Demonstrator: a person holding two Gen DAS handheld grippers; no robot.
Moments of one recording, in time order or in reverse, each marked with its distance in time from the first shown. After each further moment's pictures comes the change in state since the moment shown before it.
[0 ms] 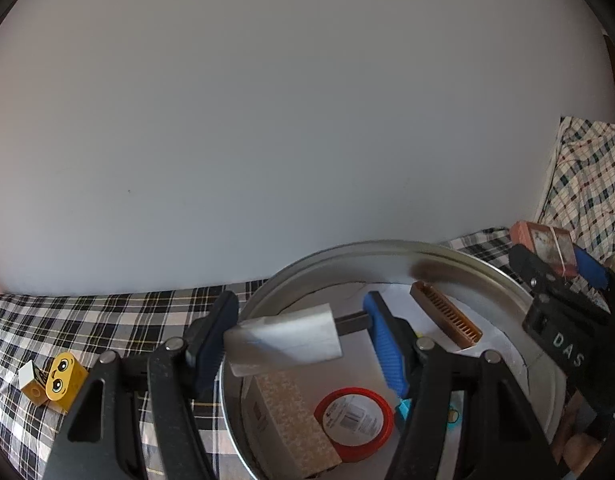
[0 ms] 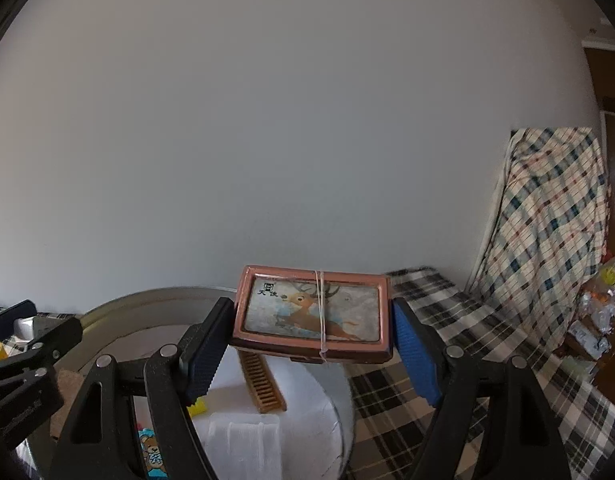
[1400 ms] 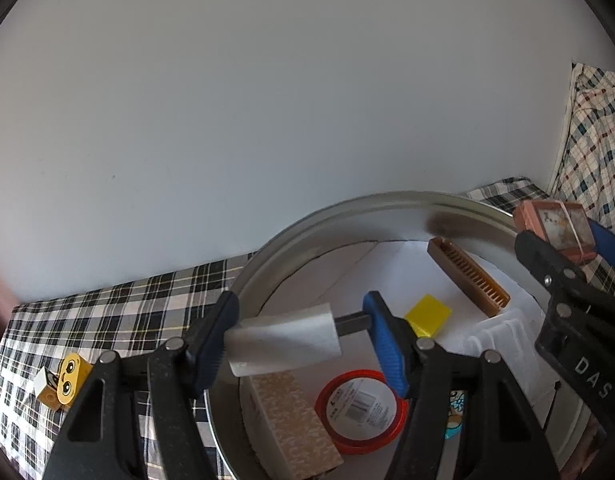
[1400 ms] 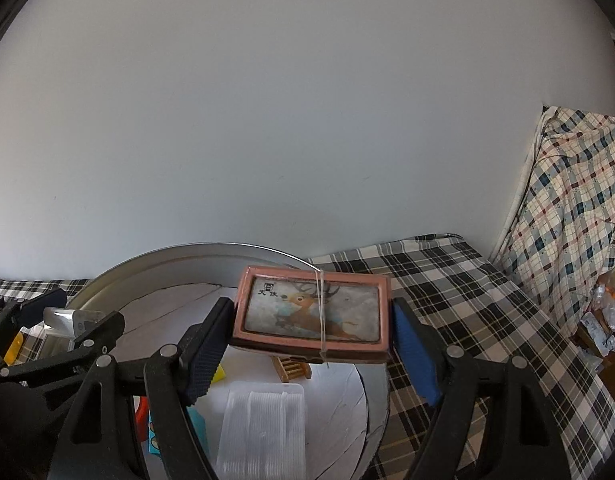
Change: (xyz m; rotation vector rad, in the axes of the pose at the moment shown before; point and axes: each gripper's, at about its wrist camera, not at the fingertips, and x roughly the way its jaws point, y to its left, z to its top) left arm 0.036 -0.029 -0.012 0.105 0.141 0.081; right arm 0.015 0.009 -0.003 -0.030 0.149 0.062
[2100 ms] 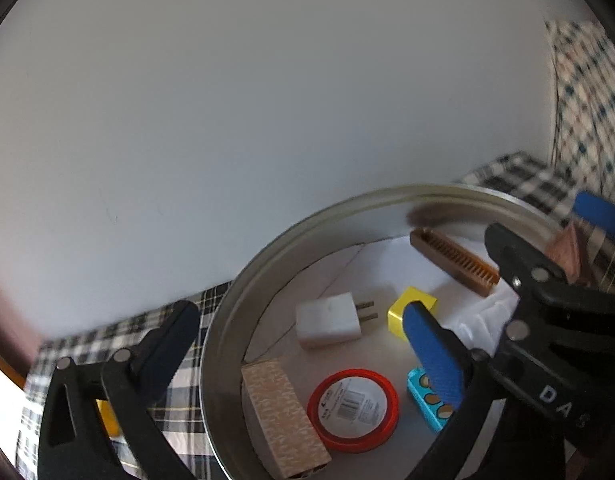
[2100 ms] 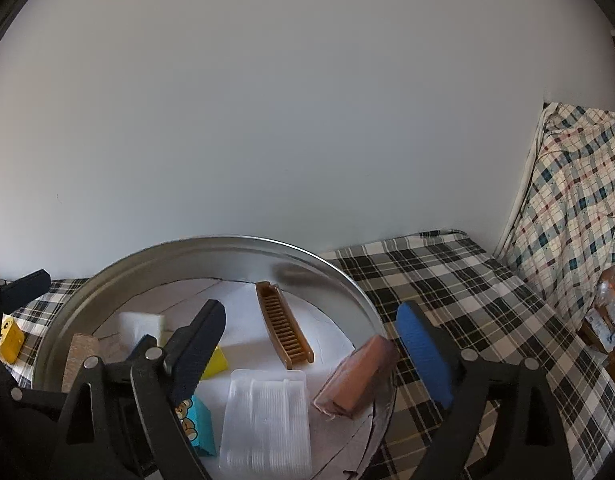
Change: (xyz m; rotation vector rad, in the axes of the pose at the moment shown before) left arm -0.011 -0.017 0.000 0.111 -0.051 0.057; right arm -0.002 0.006 -0.008 0.010 -0.018 0.009
